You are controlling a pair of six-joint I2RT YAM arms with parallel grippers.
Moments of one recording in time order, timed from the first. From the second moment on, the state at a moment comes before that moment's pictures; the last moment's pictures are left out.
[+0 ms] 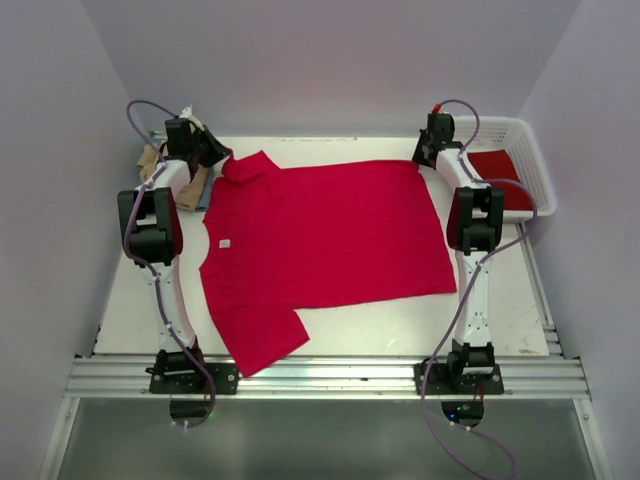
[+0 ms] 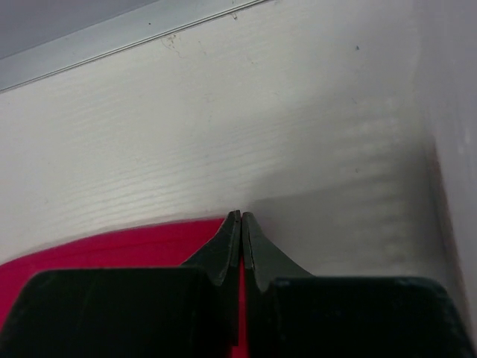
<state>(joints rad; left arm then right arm) 0.11 2.27 1.75 0.00 0.39 -0.51 0.03 2.56 2.21 -0.37 0.09 0.30</state>
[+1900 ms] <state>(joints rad) 0.10 1.54 1.09 -0.12 0.33 -0.41 0.03 2.00 1.54 -0.35 0.37 0.27</state>
